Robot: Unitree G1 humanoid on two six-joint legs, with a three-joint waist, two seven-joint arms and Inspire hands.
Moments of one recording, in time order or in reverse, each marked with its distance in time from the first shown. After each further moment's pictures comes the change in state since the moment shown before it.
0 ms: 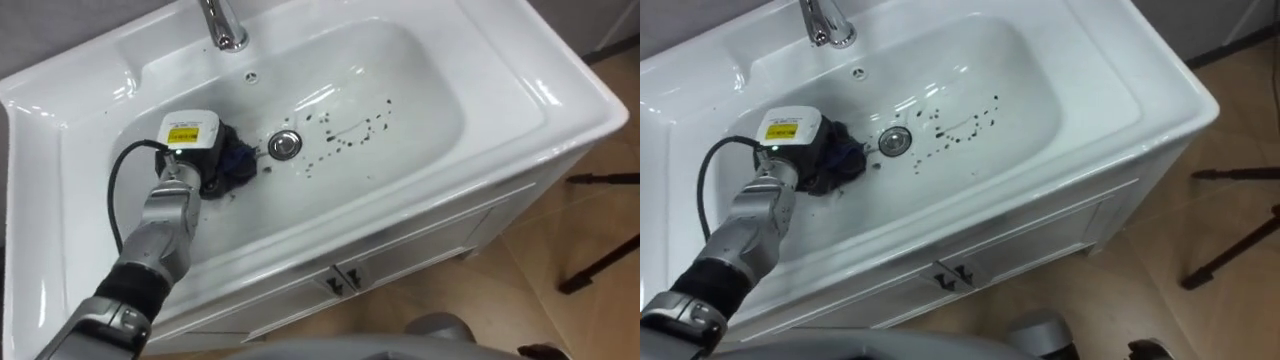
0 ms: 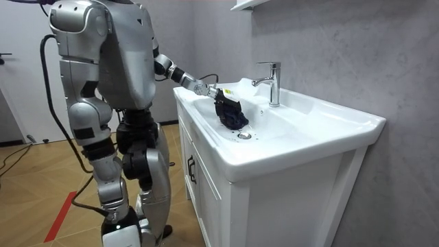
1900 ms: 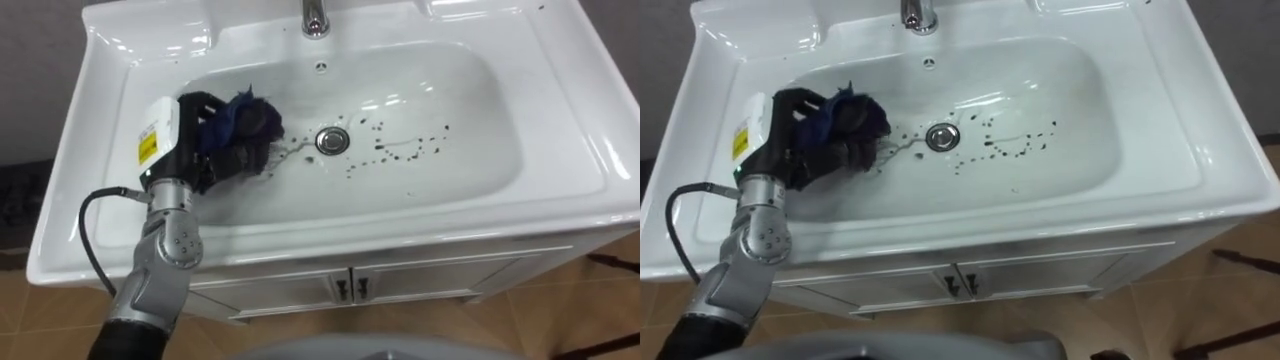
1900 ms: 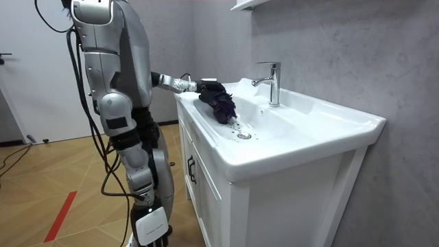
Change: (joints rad) left arm 0.268 -0.085 0.198 -0.339 -0.465 -0.141 0.201; right arm -0.017 0.086 0.077 0.108 0.031 -0.030 0.033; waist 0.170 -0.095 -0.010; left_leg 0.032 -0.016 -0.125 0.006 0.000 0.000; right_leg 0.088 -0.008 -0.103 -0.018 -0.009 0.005
